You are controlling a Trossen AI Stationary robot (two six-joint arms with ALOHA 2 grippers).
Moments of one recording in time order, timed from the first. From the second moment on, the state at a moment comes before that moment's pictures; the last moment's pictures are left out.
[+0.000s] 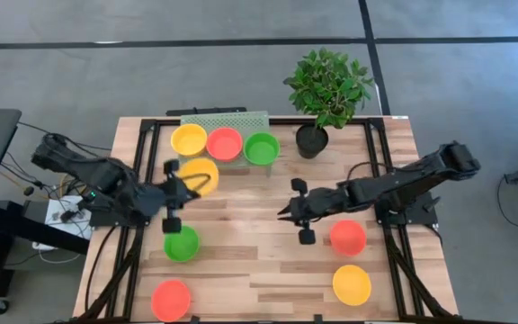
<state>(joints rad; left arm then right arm) -0.50 1.03 1.15 -0.92 -0.56 -0.17 0.25 1.38 0.86 -0.07 0.16 0.04</state>
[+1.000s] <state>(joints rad) 0.31 1.06 1.10 -0.92 -0.35 0.00 0.18 1.26 0.75 0.10 0.16 0.05</state>
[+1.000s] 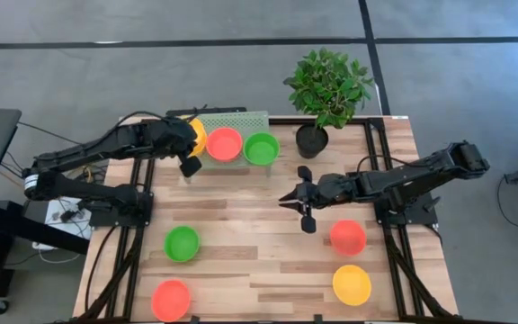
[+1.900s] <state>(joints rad) 0.26 1.03 1.02 -0.80 -0.35 0.00 0.17 1.26 0.75 0.11 0.16 0.04</state>
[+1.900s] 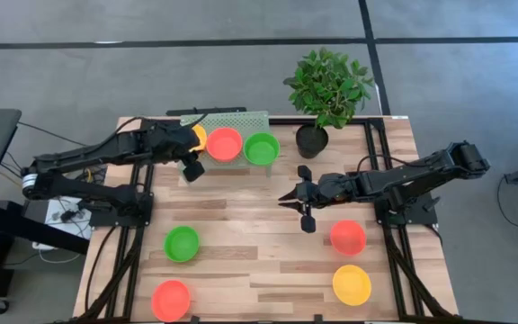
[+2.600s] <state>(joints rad) -0.41 0.99 0.86 -0.78 -0.19 -0.52 0.17 1.26 0.75 0.11 0.16 0.08</state>
